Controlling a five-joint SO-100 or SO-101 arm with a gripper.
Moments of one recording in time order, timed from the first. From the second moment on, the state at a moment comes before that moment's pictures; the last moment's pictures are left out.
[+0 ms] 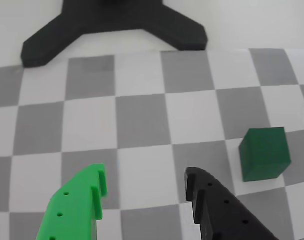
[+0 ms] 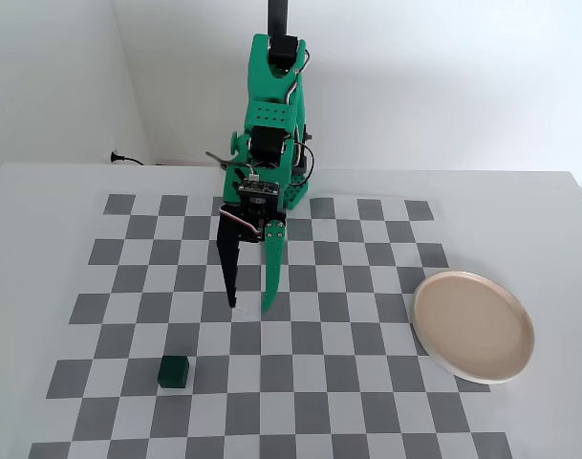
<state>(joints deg) 7.0 137.5 151.8 17.1 -92.5</state>
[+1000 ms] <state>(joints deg) 20.5 102.1 132.7 6.1 -93.1</state>
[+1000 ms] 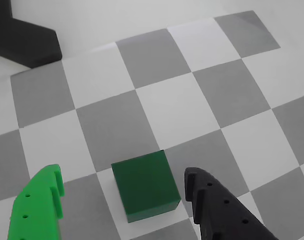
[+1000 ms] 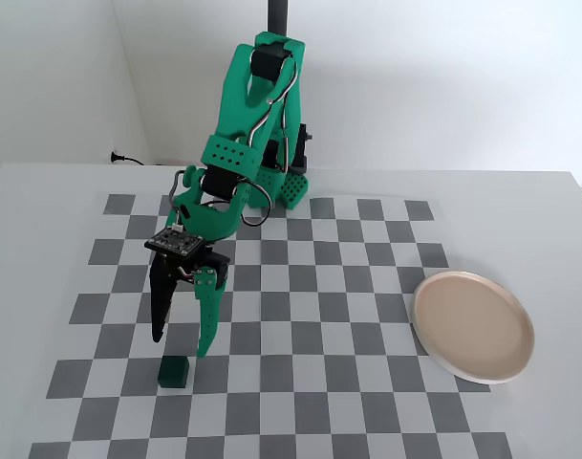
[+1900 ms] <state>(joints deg) 20.5 84.5 129.3 -4.0 -93.7</state>
